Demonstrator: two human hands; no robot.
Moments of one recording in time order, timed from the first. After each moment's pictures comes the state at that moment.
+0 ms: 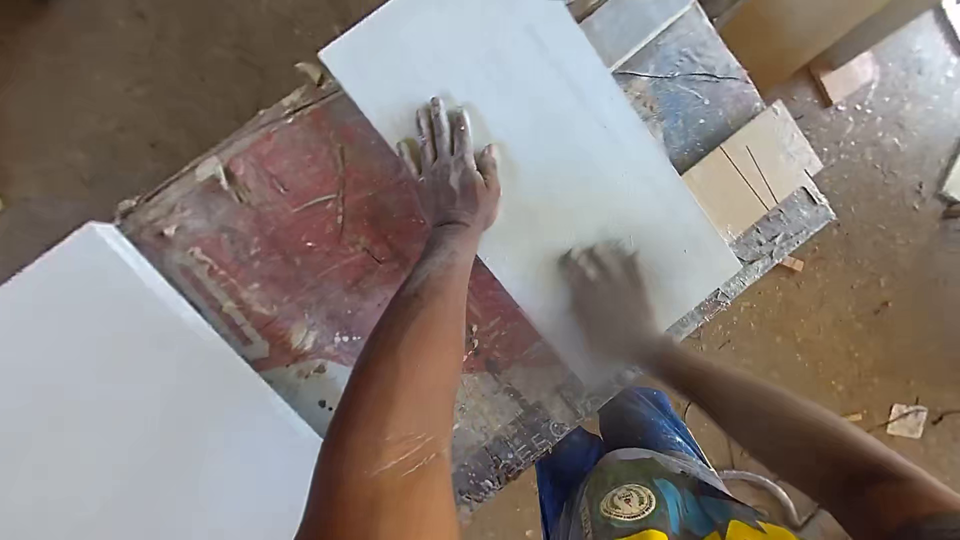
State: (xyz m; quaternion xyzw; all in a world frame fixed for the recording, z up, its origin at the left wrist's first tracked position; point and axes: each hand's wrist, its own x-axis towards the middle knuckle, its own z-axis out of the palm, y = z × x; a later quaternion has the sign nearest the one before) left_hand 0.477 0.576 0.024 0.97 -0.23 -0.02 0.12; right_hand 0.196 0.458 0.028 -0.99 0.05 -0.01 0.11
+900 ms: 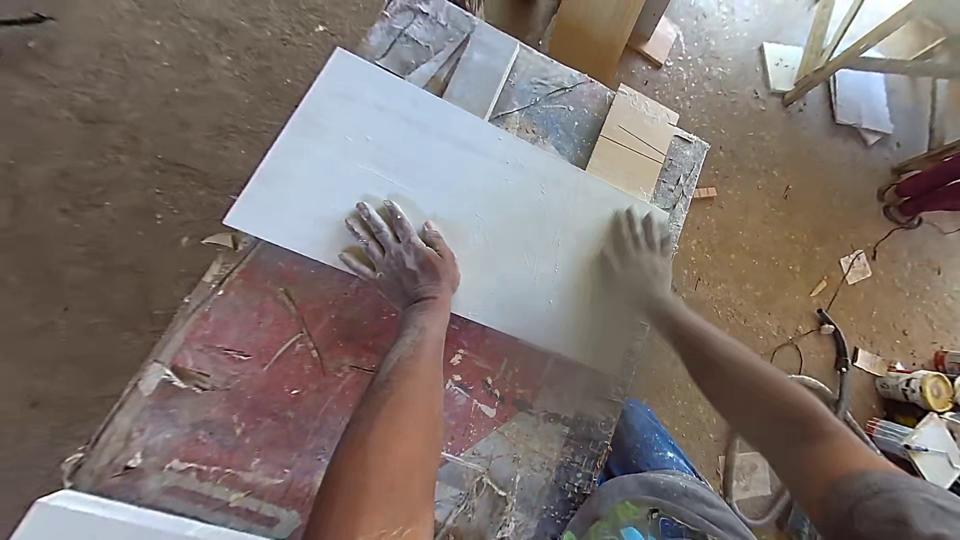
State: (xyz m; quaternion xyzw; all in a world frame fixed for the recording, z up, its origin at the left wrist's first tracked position) left_hand 0.475 0.581 0.029 0.96 -0.27 -0.03 0.12; right_hand 0.177 0.436 0.034 -0.88 0.47 0.02 0.06
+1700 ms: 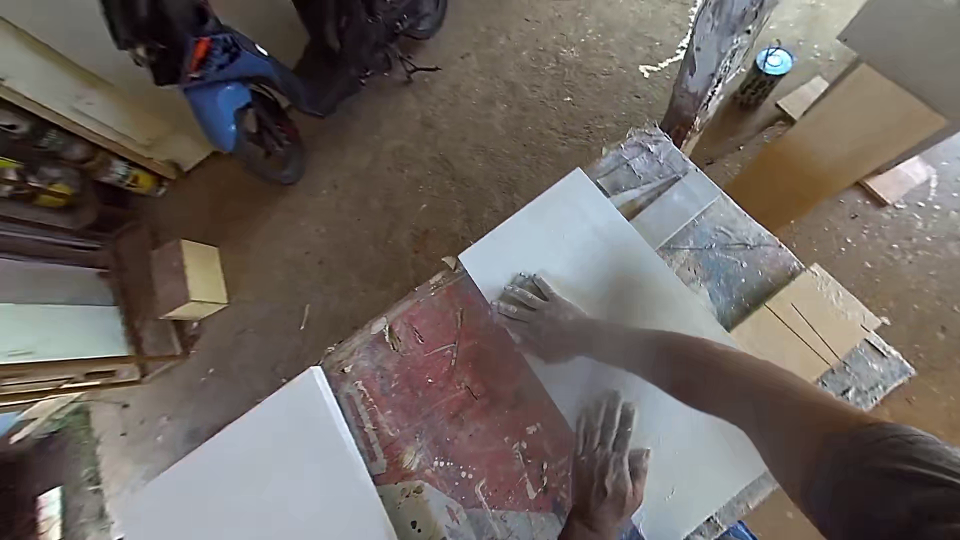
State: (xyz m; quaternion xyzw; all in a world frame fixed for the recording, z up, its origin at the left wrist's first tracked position) left_hand 0.275 0.604 0.024 0.92 -0.37 -0.02 0.17; right_hand 0.500 0.475 0.045 -0.95 -0.25 0.09 0.16
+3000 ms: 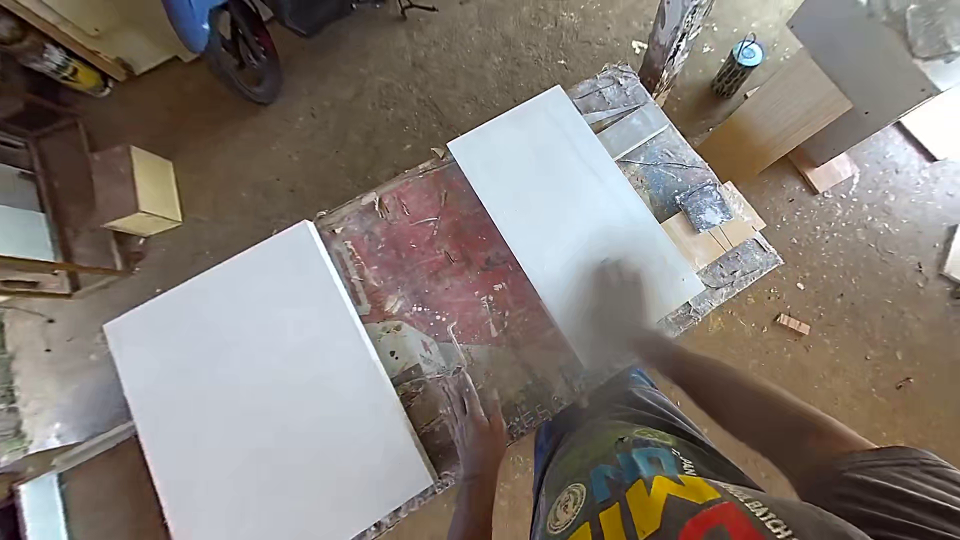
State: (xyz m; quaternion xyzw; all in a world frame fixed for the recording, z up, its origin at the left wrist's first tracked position) left_hand 0.126 0.795 0.044 0.97 -0.01 -0.07 0.23; right_hand 0.171 0.451 0.039 -0.99 0.05 0.07 0.11
